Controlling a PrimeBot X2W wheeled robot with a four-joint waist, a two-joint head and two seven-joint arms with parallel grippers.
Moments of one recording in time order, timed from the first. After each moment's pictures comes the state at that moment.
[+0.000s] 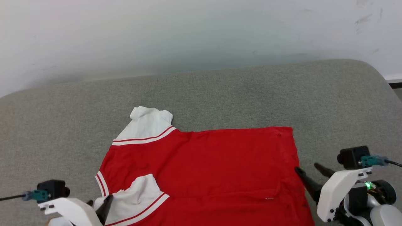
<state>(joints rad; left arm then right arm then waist) 0.07 0.58 -0.31 -0.01 -1.02 0.24 0.31 -0.10 -0.27 0.16 0.12 0.47 0.13 0.51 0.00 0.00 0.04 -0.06</state>
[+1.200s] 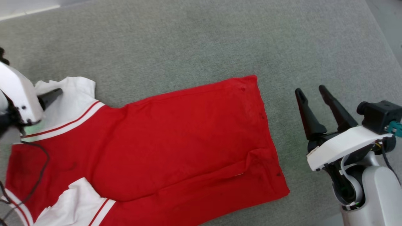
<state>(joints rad) -0.71 0.75 -0.36 0.39 -1.00 0.06 0.76 -0.28 -0.10 0.06 0.01 0.37 0.13 0.13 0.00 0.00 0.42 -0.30</state>
